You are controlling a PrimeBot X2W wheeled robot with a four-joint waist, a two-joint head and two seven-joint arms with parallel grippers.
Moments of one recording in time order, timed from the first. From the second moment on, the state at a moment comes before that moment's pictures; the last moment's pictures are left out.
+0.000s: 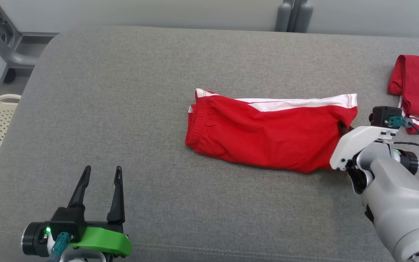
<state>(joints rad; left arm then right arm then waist) -0.04 0.05 -0.03 0.17 -0.09 -0.11 -0.26 -0.79 -0.17 0.15 1.24 0.42 0.13 -0.16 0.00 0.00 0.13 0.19</state>
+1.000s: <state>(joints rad) -0.03 0.05 -0.14 0.20 -0.14 -0.09 -0.26 -0.75 -0.10 0.51 0.84 1.08 0.13 0.09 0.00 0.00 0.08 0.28</state>
